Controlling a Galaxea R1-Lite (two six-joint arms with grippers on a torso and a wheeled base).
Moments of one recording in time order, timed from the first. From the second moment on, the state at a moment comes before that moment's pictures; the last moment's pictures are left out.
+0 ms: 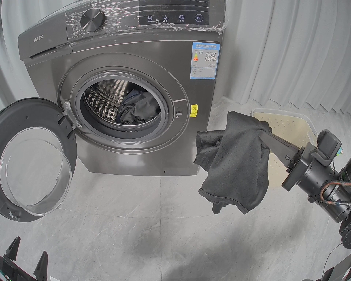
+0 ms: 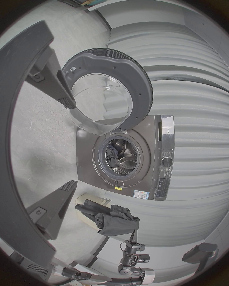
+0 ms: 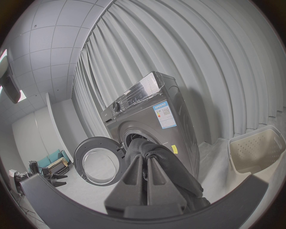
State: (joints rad) left arm 0.00 0.02 -0.02 0.00 -0.02 -0.02; right arm 0.68 1.43 -0.41 -1.28 0.01 0.19
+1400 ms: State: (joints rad) left arm 0.00 0.02 -0.02 0.00 -0.02 -0.02; right arm 0.67 1.43 -0.40 -1.28 0.00 0.19
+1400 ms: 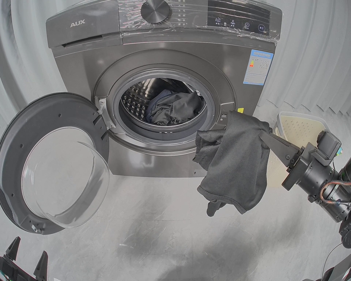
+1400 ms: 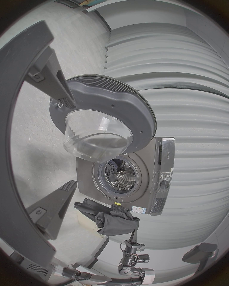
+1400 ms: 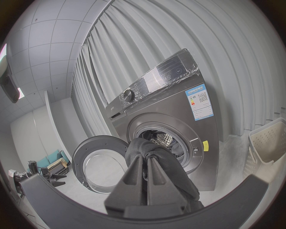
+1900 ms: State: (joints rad) left arm 0.00 0.02 -0.02 0.00 -0.02 -0.02; right arm 0.68 1.43 -0.40 -1.28 0.01 0.19
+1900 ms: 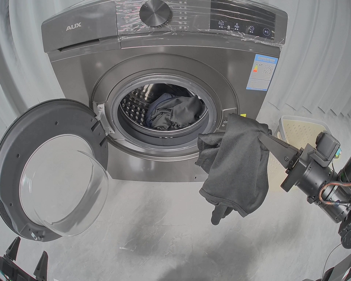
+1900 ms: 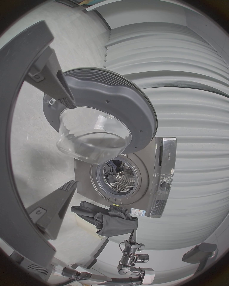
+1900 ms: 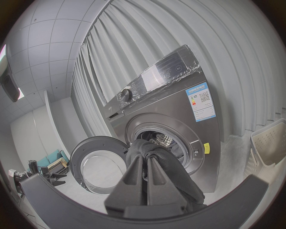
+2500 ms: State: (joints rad) left arm 0.00 0.02 -0.02 0.00 -0.02 -0.01; right arm 0.77 1.50 -0.44 -1.28 -0.05 0.23
